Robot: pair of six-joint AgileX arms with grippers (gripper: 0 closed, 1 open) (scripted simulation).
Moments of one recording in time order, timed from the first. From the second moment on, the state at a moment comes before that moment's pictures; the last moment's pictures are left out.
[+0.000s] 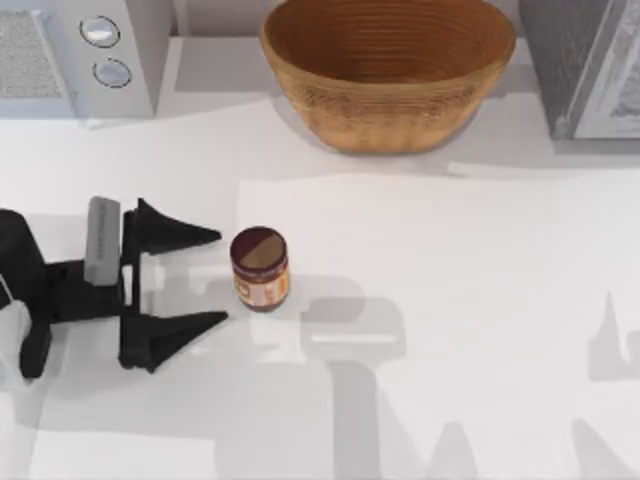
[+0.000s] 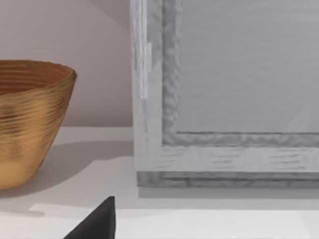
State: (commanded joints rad) left arm 0.00 2.48 0.77 1.62 1.48 0.09; right arm 0.00 0.00 0.00 0.00 0.00 0.00
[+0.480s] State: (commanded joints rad) left arm -0.16 2.49 0.82 1.63 1.32 0.03; right arm 0.00 0.00 0.00 0.00 0.00 0.00
